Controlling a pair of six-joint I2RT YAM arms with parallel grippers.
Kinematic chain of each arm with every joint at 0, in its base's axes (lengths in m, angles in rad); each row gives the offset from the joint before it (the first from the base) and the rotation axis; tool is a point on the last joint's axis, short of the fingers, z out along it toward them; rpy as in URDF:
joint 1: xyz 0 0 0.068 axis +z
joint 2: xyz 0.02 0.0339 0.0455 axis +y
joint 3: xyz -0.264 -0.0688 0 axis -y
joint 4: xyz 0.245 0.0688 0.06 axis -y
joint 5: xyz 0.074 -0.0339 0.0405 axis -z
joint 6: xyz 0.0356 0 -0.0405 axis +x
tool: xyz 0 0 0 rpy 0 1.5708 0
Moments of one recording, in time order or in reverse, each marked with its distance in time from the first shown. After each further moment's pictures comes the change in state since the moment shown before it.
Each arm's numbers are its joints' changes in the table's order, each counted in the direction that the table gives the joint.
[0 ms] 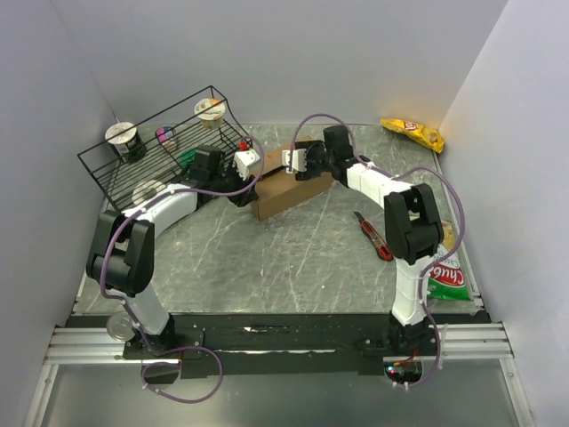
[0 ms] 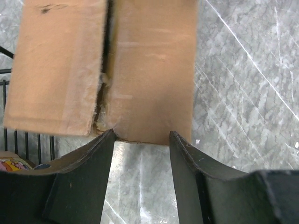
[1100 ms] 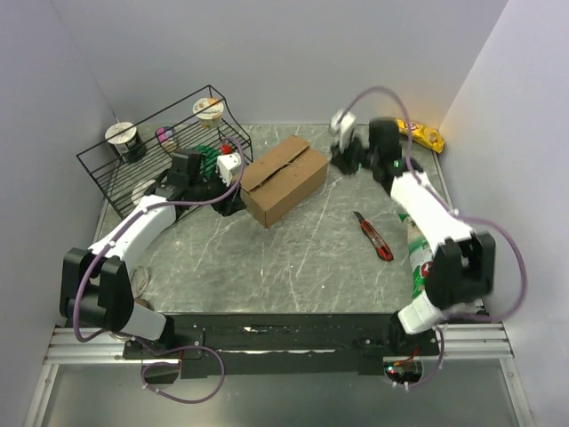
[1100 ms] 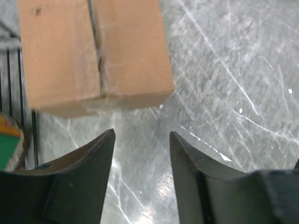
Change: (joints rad) left arm 0.056 -0.261 -0.062 -0.243 0.084 0.008; right arm -0.096 -0.513 -0.246 -0.254 -0.016 0.817
